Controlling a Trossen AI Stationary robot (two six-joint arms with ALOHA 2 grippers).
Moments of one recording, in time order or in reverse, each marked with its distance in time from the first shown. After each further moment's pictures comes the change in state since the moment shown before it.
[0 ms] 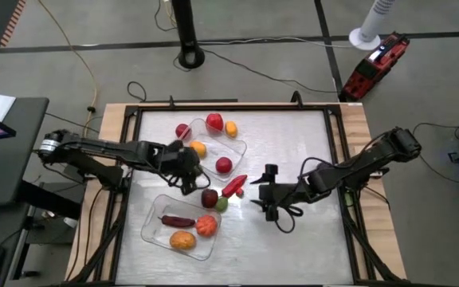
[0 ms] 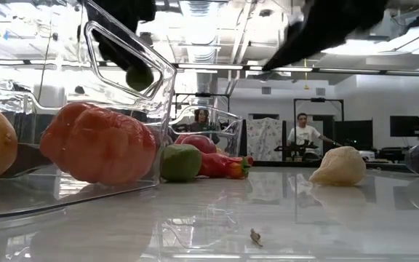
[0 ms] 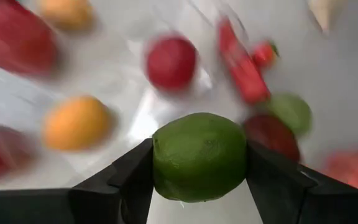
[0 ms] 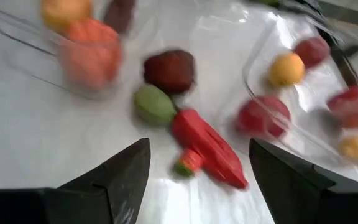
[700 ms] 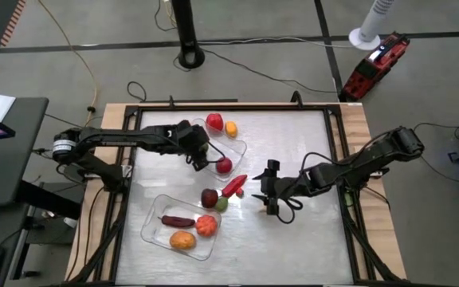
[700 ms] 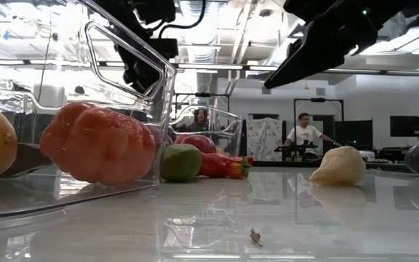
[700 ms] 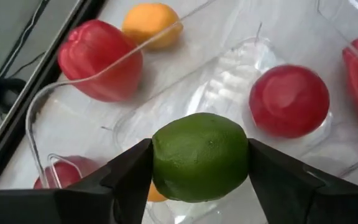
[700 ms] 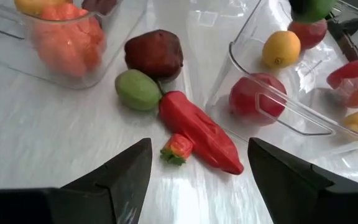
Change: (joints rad) left arm 0.286 0.146 -0.001 0.149 -0.020 0.233; right arm -0.060 -0.037 -0.113 0.098 -0.055 0.018
